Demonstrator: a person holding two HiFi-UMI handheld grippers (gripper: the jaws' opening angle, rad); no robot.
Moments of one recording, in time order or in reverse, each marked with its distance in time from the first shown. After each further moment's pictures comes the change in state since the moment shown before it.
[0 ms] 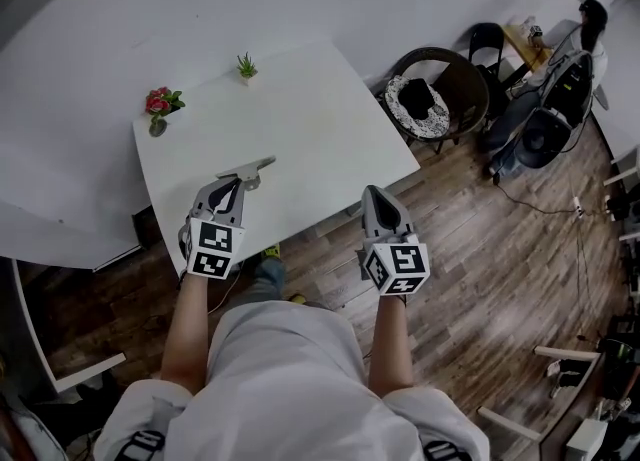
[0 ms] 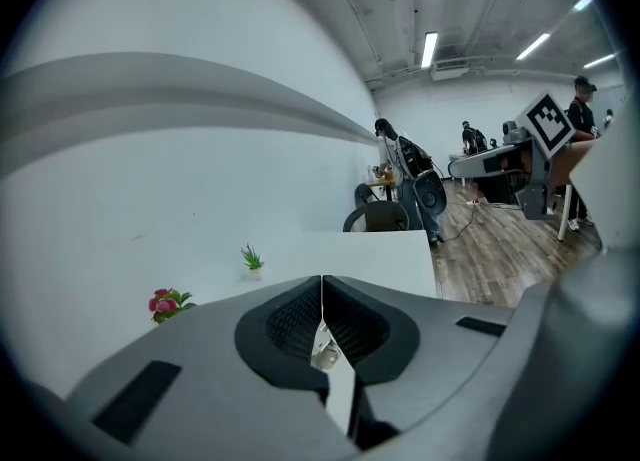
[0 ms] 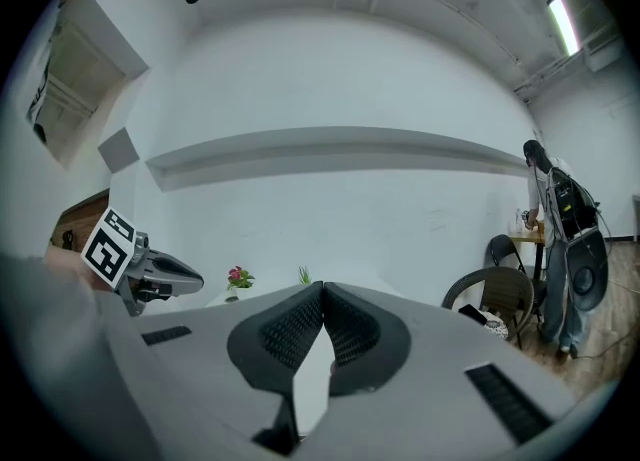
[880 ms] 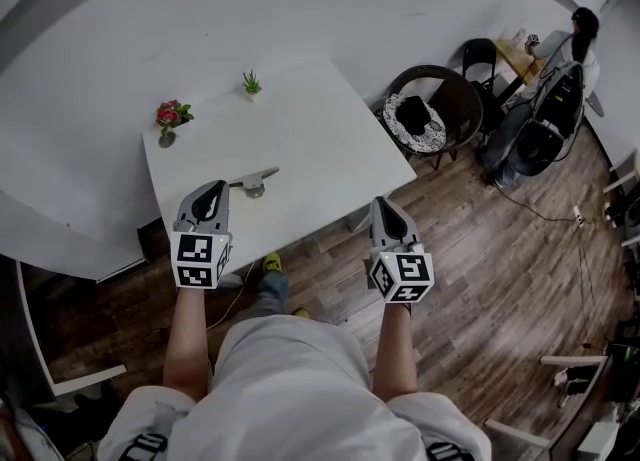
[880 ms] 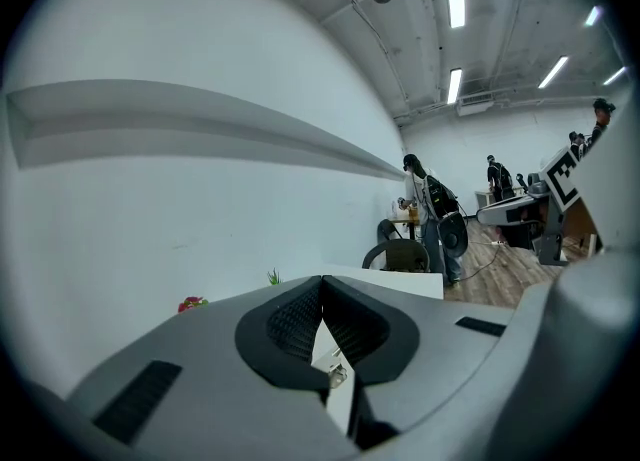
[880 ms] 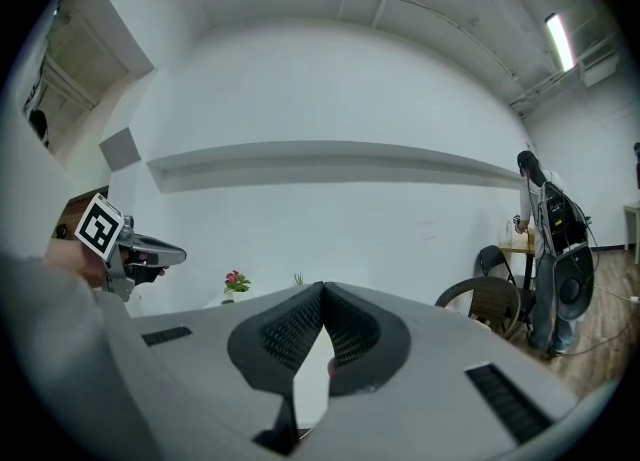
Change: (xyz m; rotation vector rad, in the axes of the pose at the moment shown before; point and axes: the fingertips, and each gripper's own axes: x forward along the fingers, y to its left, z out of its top) left arm -0.071 0.023 0.031 -0.150 -0.175 0.120; right arm -0.047 0.000 0.011 -0.026 -0.041 -0.045
